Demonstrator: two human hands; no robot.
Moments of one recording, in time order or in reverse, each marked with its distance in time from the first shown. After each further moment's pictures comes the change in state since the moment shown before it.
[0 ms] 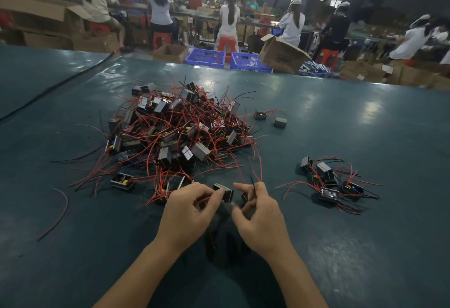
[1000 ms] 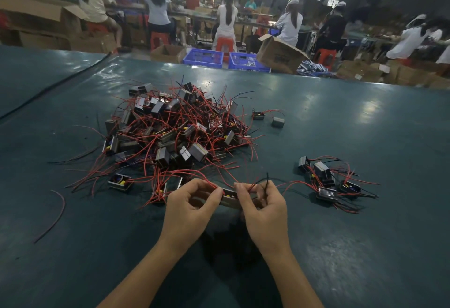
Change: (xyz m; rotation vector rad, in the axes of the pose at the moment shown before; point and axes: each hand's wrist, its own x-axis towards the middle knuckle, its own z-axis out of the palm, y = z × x) left_hand -0.002 0.015 0.004 -0.289 0.044 -0.237; right_hand 0.005 -0.008 0.004 0.550 0.251 0.064
